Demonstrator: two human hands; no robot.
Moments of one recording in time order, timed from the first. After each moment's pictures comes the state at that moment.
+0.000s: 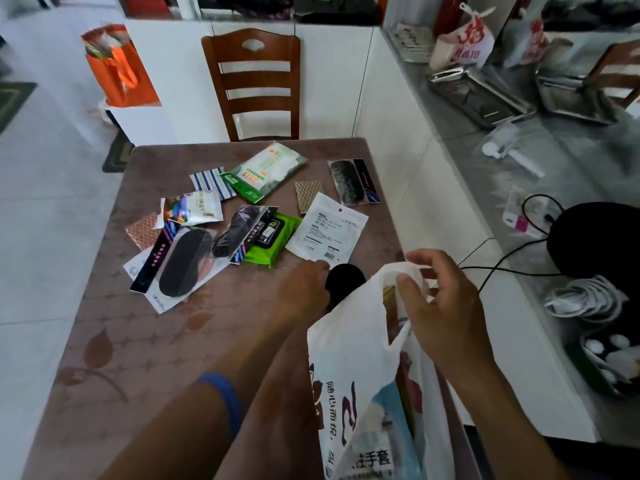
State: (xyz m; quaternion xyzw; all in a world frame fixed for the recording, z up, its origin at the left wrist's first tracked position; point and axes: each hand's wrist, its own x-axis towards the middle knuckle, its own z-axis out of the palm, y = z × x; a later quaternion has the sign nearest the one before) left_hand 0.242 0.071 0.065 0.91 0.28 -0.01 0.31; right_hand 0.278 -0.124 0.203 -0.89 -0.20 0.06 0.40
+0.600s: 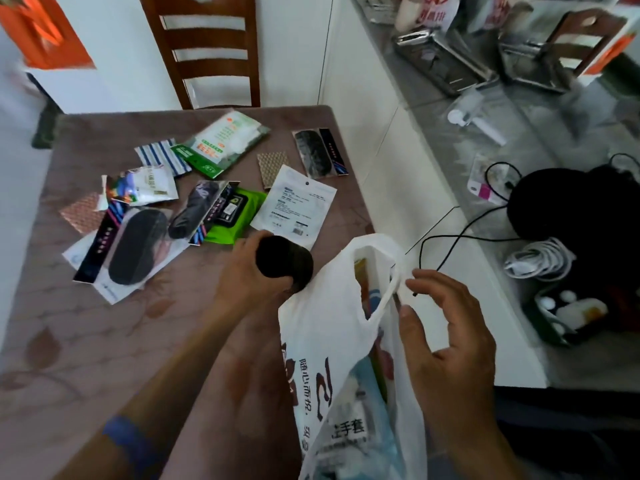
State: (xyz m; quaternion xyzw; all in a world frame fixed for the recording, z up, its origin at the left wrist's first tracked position) left_hand 0.209 0.088 0.061 0.84 0.30 0.08 0.44; right_hand 0.230 -0.175 0.183 -0.86 -0.21 -0.06 0.46
